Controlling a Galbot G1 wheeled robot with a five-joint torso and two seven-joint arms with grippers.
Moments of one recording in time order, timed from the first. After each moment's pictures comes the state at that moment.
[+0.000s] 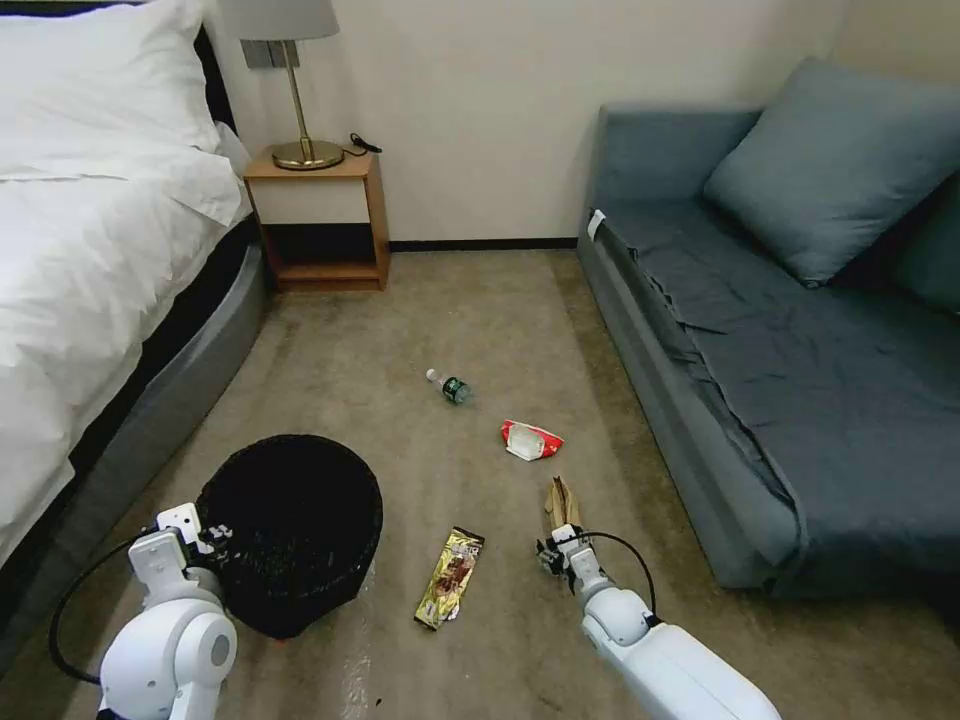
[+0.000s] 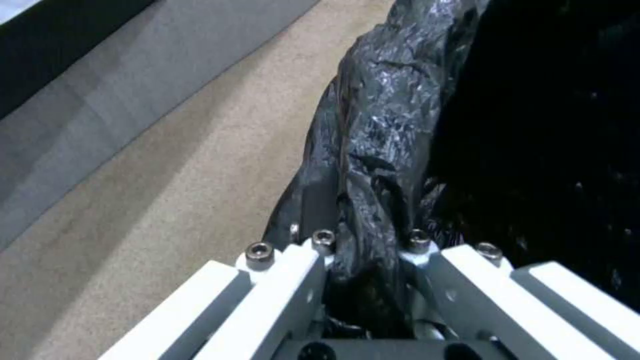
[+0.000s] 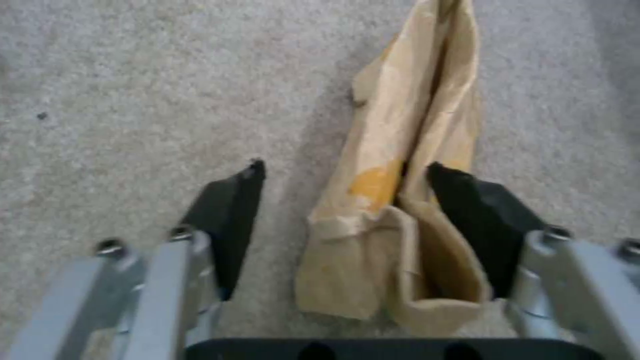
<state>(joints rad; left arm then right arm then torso) 1.47 -1.40 -0.74 -2.13 -0.47 0.69 -0.50 -0.90 1.22 -0.21 1.05 0.32 -0.10 0.23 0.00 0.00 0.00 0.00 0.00</state>
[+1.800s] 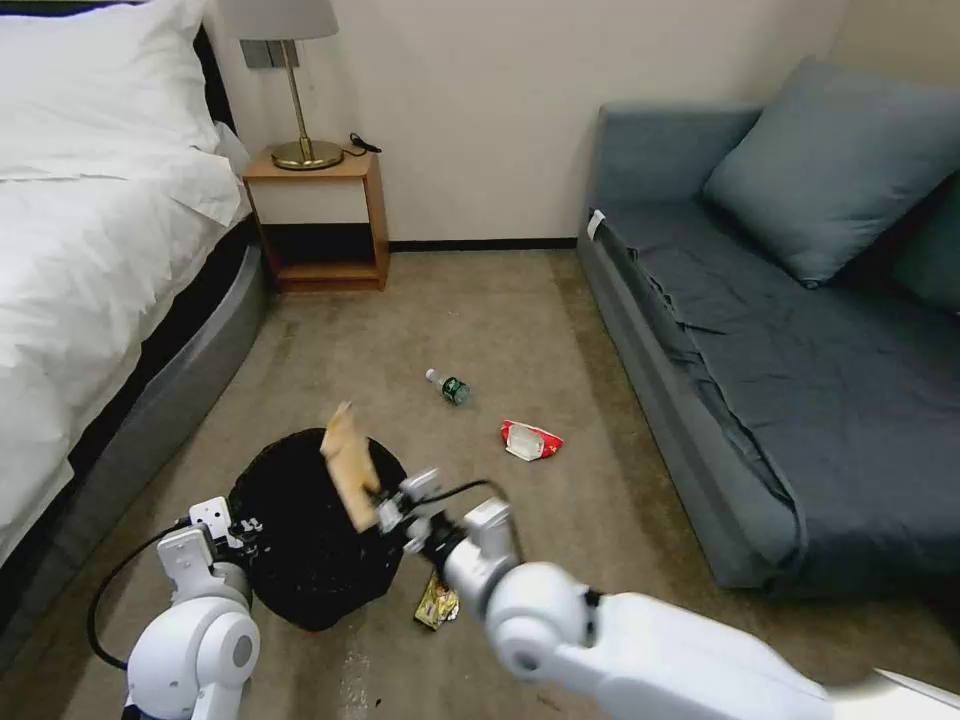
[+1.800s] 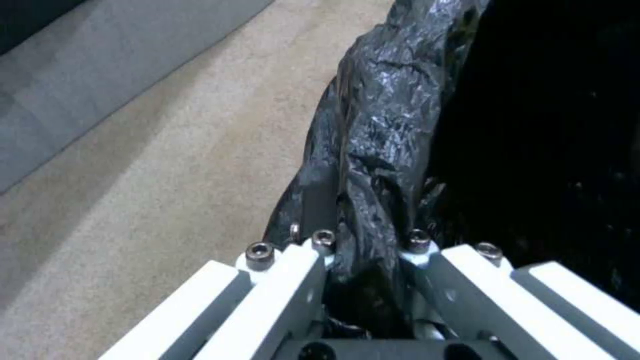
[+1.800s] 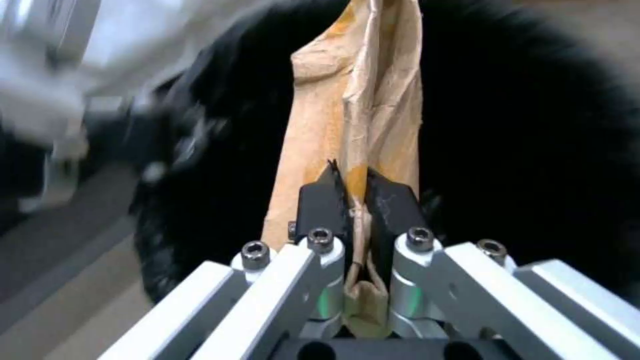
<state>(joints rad) 1.48 -1.42 -0.68 -2.17 -0.47 0.69 -0.48 -0.58 1.19 -0.85 1.83 0.91 -0.13 0.50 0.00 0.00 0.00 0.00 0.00</state>
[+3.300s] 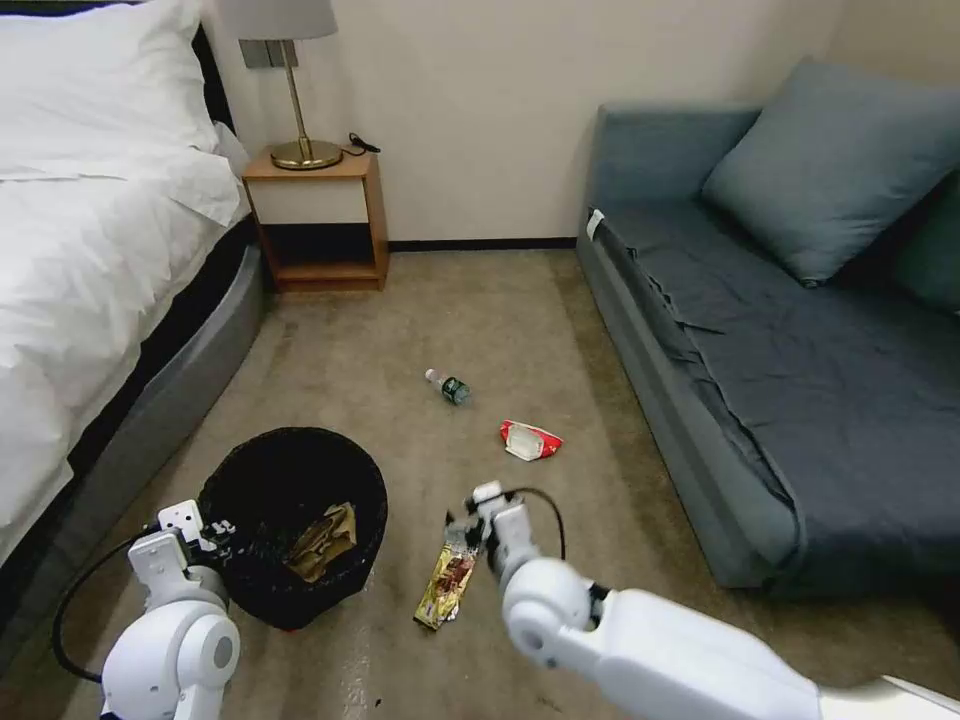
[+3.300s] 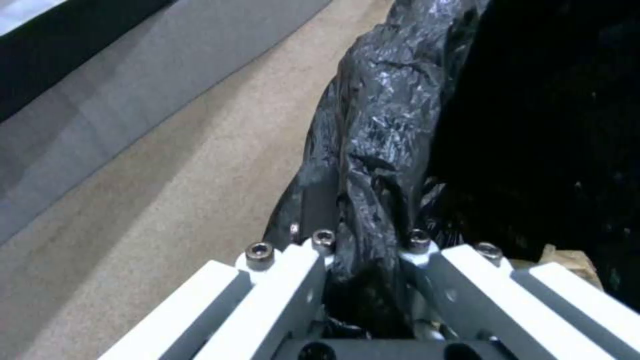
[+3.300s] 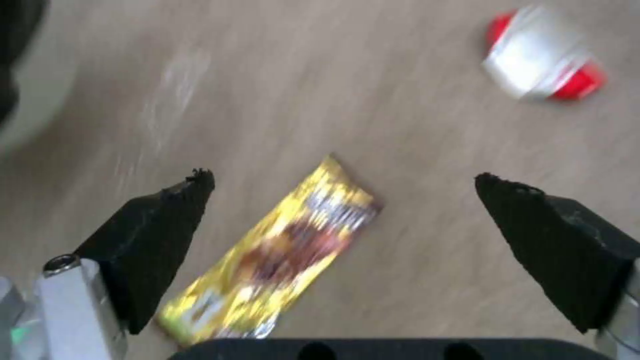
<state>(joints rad) 1.48 -1.42 -0.75 -2.15 -0.45 0.67 -0.48 -0.65 1.12 -0.78 1.67 0.99 -0.37 0.85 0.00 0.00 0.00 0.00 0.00</state>
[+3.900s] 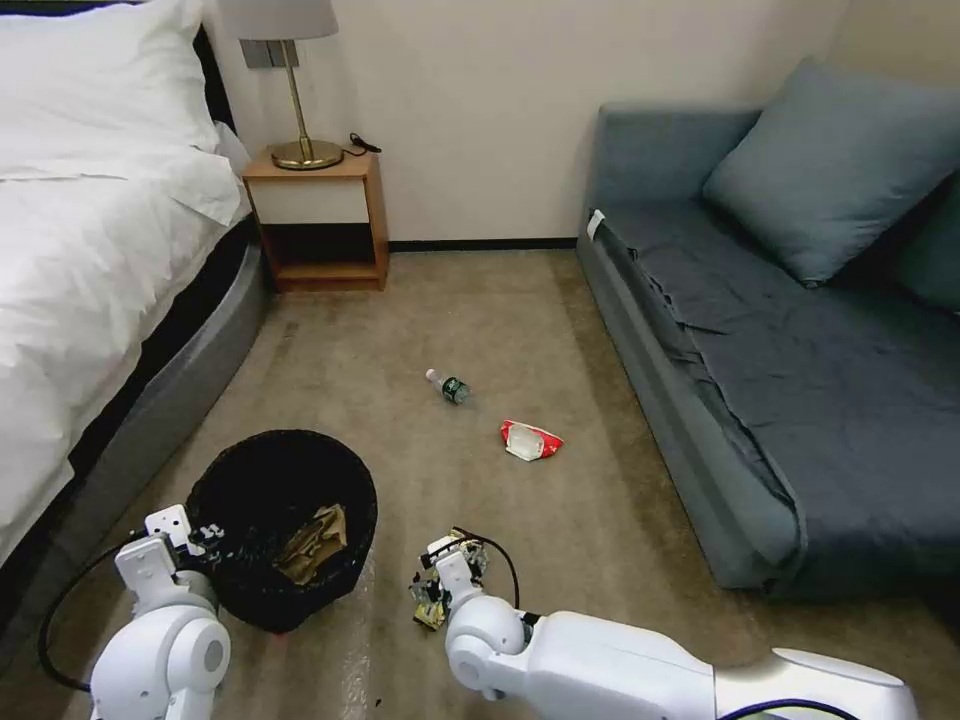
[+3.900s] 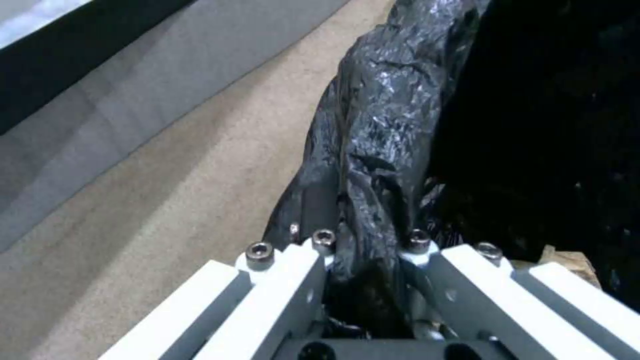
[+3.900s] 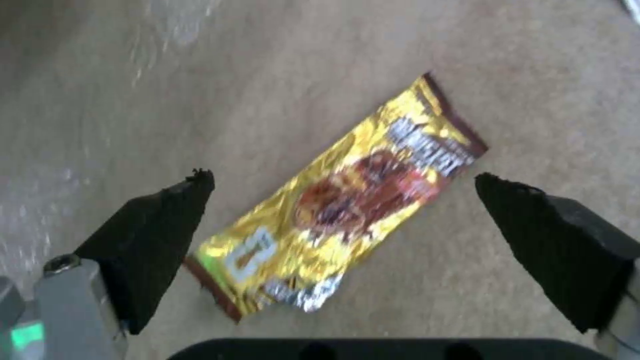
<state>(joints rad) 1.49 -1.42 -0.78 -2.15 -0.46 0.65 -0.47 -0.56 1.27 -0.97 1.44 1.06 -0.37 0.84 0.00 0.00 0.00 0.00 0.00</state>
